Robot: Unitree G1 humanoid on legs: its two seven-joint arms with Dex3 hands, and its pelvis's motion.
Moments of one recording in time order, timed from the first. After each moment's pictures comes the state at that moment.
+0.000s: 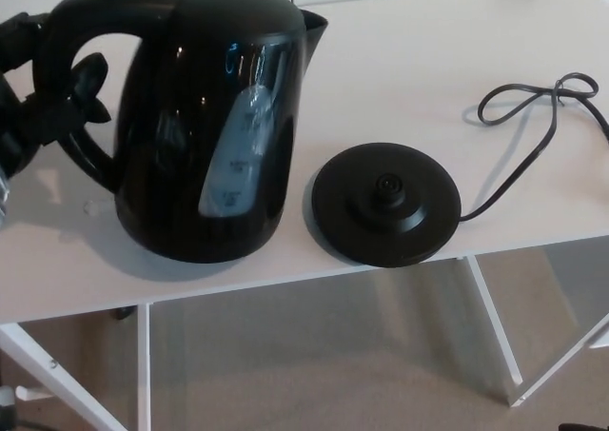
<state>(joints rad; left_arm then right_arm) -0.50 0.34 0.35 0.18 -0.32 0.50 -0.13 0.13 -0.33 -0.10 0.98 -0.03 -0.49 0.10</state>
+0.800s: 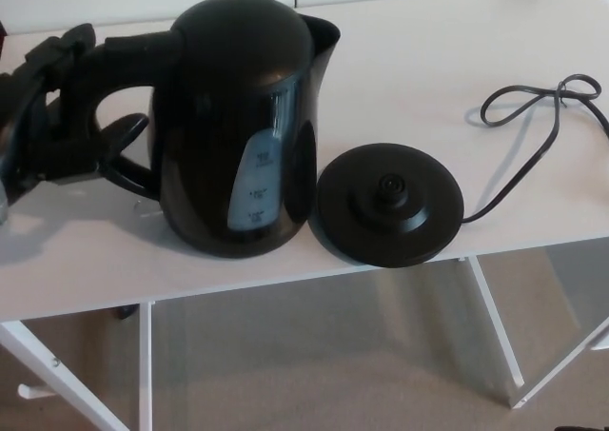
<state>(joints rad) -0.40 0.54 0.11 0.15 -0.24 0.38 -0.34 0.13 -0.33 -0.10 0.97 -0.03 -0.49 0.10</state>
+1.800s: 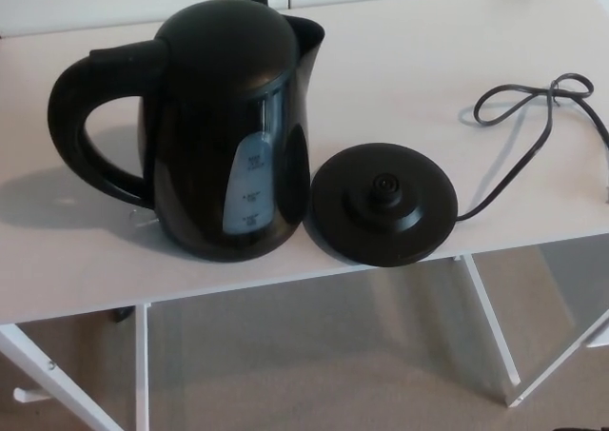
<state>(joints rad) -0.25 0.88 0.36 0.38 -0.32 0.27 -0.72 0.11 -0.34 -0.07 0.99 -0.05 -0.49 0.09</state>
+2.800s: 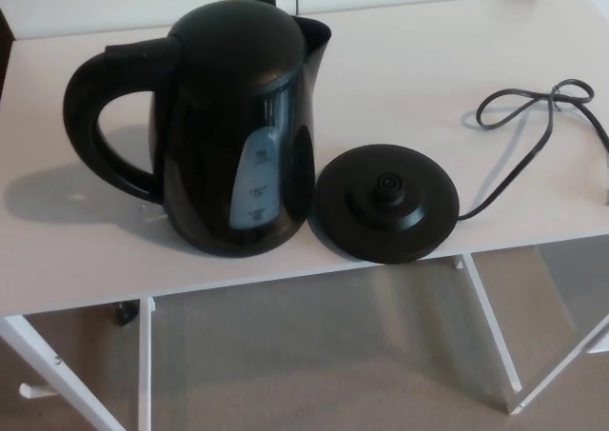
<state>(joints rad) 0.06 0.51 0.29 1.06 -0.21 0.01 -0.59 0.14 -0.35 -0.08 1.07 -0.07 -0.51 0.06</state>
